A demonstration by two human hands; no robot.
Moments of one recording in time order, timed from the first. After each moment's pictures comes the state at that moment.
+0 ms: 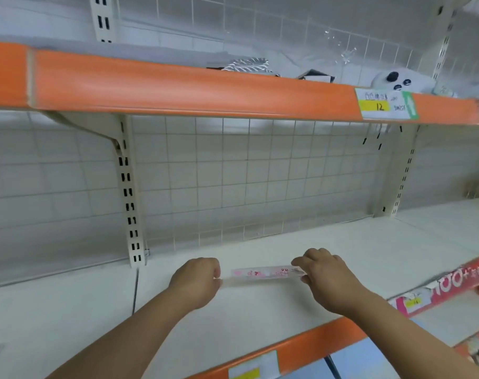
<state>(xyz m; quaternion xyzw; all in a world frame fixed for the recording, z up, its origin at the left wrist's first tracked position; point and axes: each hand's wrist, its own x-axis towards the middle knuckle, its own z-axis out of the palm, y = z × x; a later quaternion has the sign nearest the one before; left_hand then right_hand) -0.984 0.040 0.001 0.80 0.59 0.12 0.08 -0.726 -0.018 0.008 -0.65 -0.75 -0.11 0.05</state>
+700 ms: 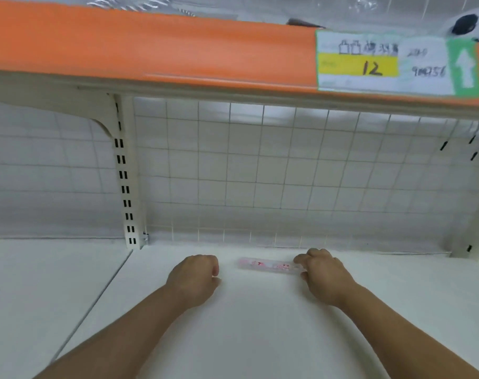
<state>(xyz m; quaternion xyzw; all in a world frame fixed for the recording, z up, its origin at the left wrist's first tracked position) -0.912 0.073 -0.013 0.69 0.71 0.13 0.07 -0.651 0.125 -0.012 -0.58 -0.81 -0.02 0.04</state>
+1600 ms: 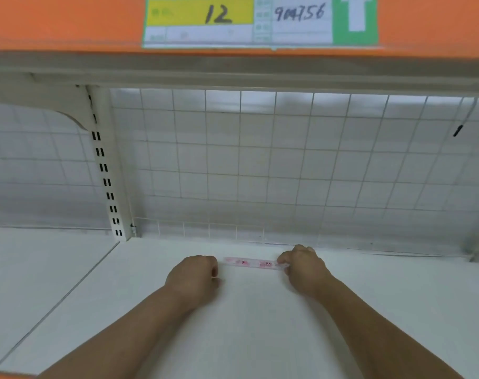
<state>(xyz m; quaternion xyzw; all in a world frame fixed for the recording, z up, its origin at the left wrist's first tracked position) -0.853 0.085 -0.023 0.66 0.74 0.10 0.06 -0.634 0.176 -0.039 -0.56 -0.82 0.08 0.08</state>
